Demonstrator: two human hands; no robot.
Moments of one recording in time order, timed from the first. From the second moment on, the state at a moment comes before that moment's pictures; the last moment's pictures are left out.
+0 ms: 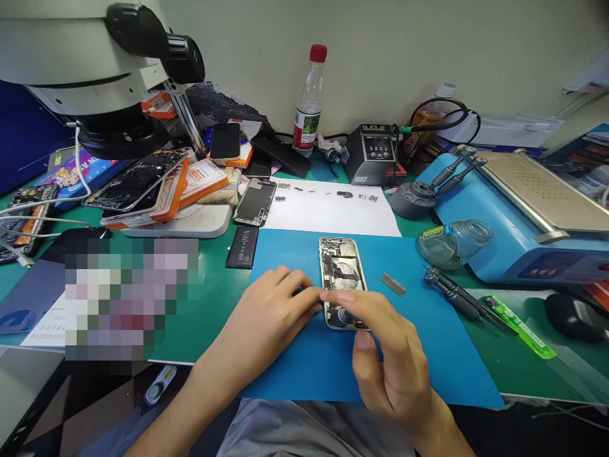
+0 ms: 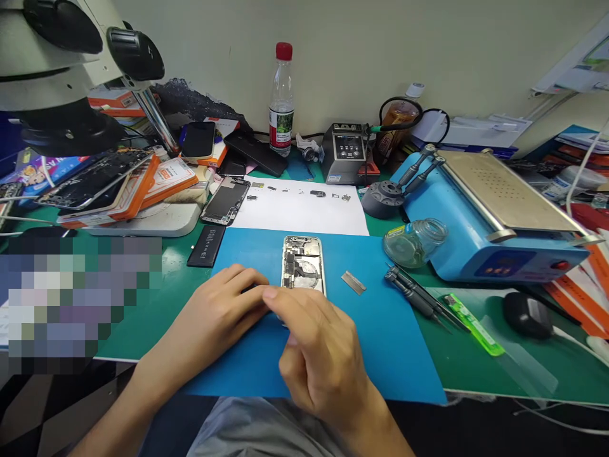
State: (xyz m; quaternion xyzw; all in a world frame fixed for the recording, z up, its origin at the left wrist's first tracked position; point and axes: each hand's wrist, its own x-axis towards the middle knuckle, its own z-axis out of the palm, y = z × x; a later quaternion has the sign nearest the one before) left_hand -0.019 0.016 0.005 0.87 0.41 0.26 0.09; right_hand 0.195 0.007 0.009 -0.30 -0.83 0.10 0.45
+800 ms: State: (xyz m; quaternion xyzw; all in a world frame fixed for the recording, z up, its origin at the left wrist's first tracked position) left_hand -0.022 0.013 0.004 0.87 0.37 0.29 0.14; right_hand 0.195 0.002 0.000 -0.38 -0.74 0.17 0.52
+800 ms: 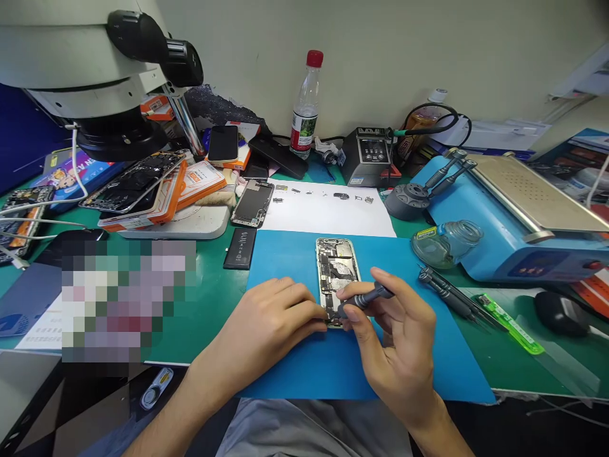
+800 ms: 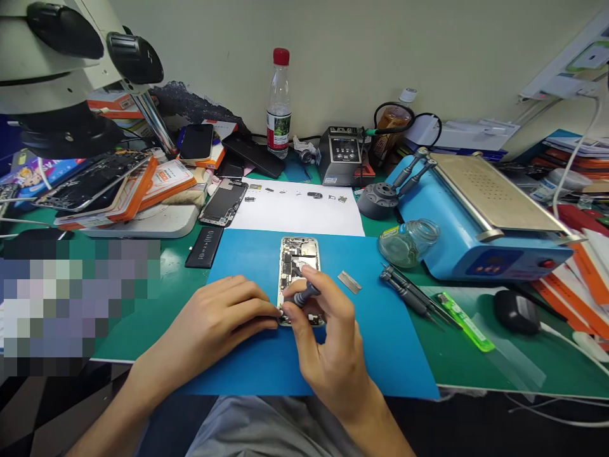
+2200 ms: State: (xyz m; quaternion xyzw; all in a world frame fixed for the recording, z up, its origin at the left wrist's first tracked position) left_hand -0.015 0.014 0.006 0.80 0.47 0.35 0.13; right_hand 0.201 0.005 0.003 -0.31 -0.83 0.05 0.45
